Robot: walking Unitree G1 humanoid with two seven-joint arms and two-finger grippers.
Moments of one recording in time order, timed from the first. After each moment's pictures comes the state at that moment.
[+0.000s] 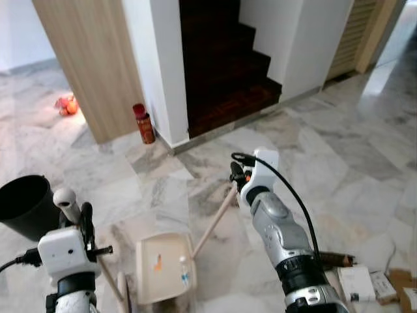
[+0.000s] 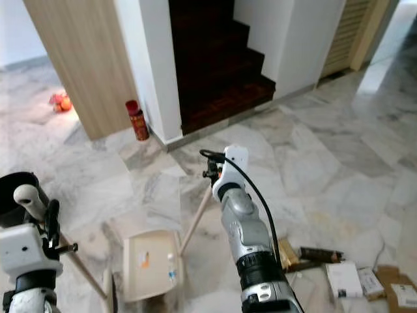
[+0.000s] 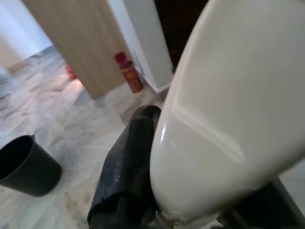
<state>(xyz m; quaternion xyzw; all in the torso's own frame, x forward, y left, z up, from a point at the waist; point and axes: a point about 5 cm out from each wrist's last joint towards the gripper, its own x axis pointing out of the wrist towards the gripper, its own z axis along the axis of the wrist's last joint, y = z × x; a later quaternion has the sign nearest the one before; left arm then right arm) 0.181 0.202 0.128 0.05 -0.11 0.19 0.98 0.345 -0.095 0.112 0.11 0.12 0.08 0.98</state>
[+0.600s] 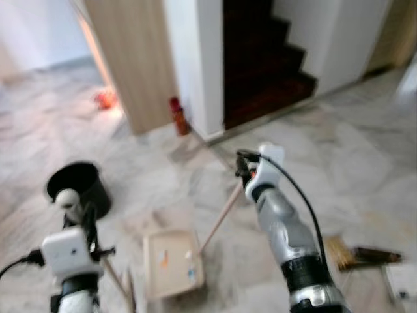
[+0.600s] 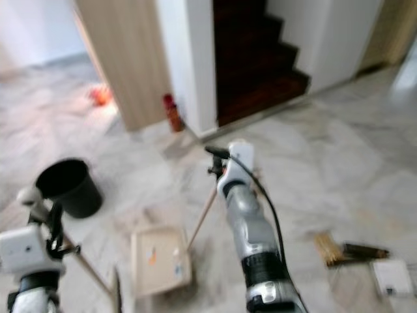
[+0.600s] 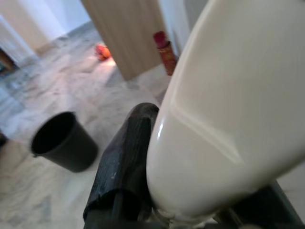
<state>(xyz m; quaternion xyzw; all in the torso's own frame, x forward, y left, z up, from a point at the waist) 0.179 0.206 0.127 0.06 -0.10 0.19 0.97 0.343 -0.090 0.114 0.12 0.12 0.09 0.98</state>
